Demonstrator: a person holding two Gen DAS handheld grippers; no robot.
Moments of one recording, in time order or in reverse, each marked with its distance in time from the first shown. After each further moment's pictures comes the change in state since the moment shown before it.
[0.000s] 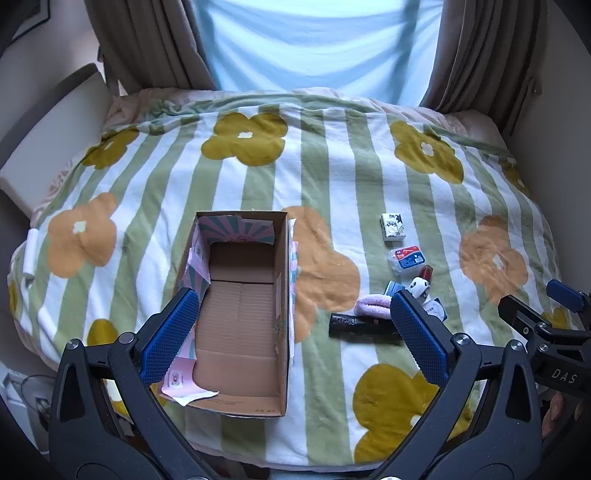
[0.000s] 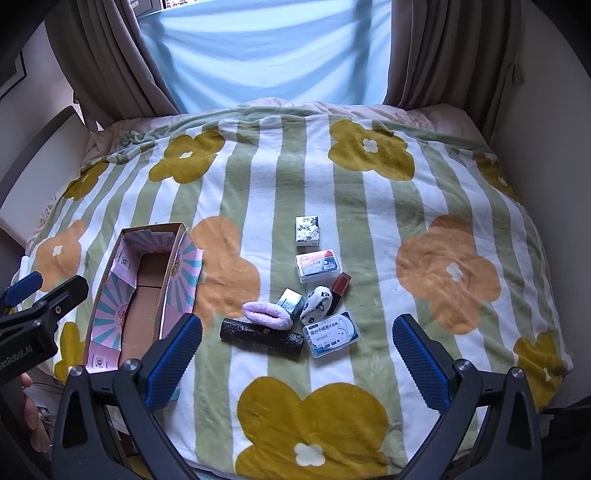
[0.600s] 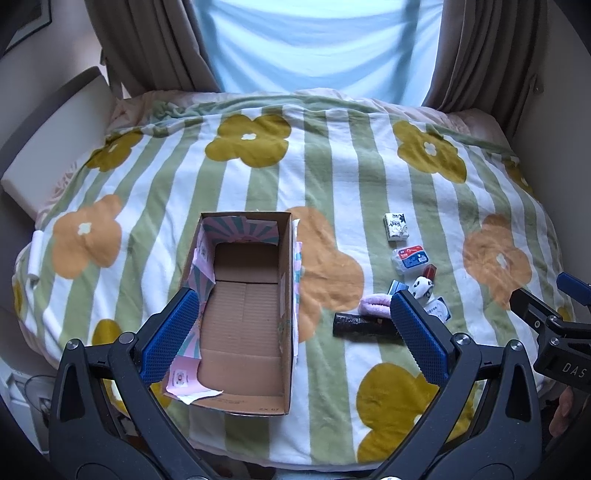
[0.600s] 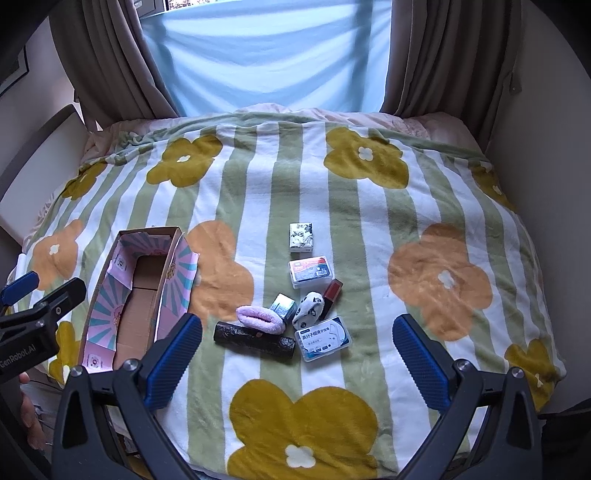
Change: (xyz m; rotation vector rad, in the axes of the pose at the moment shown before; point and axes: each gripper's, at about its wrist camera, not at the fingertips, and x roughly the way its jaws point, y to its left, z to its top) left arm -0.001 0.003 0.001 -0.004 -0.001 0.016; right arm -0.008 -0.001 0.001 -0.018 -0.020 -0.023
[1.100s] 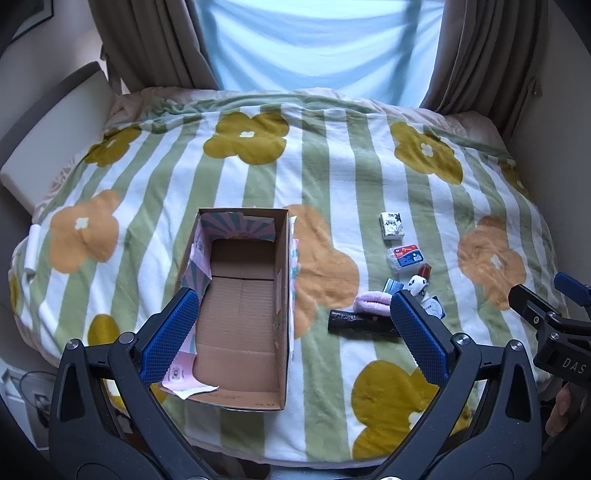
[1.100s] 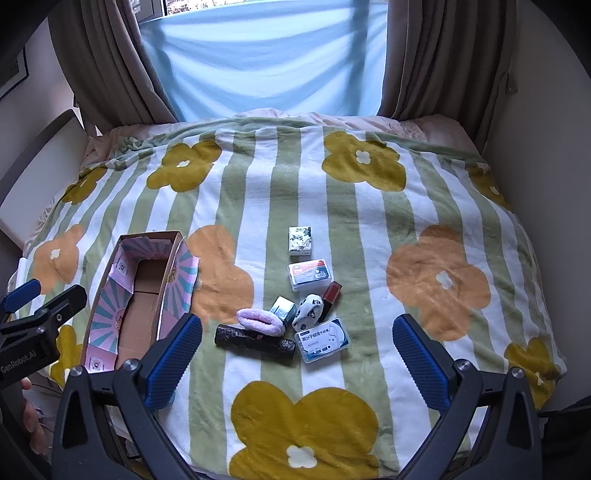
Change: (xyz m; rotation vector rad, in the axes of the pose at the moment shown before) left arm -0.006 0.002 -0.009 -0.014 0.002 -0.016; right arm -0.006 -0.002 0.000 0.010 -0.013 0.003
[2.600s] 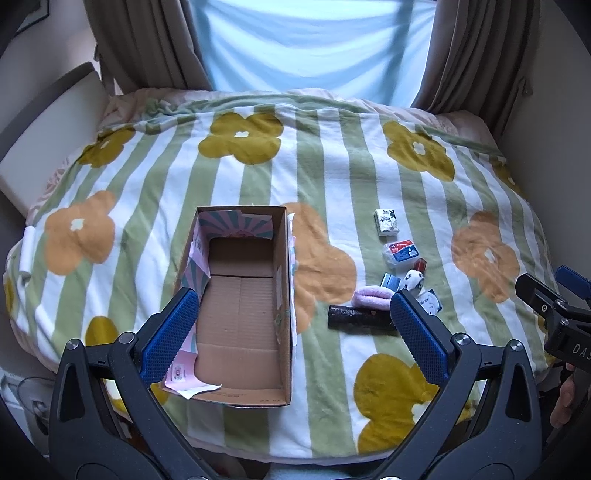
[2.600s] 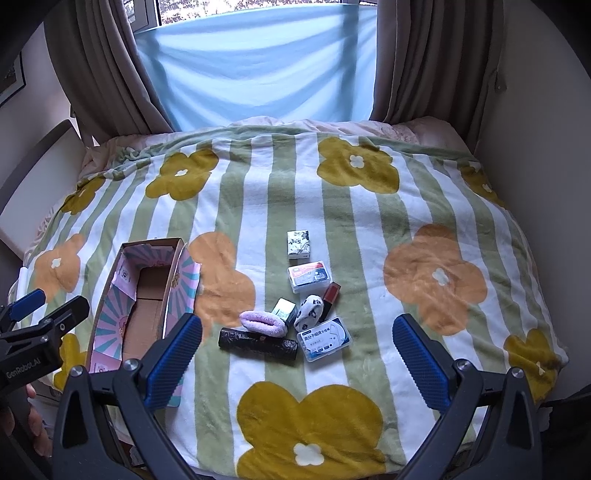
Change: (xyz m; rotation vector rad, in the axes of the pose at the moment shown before) left arm -0.003 0.003 -0.003 -0.009 0.002 -0.018; right arm -0.016 0.000 -0.004 0.015 -0.031 -0.020
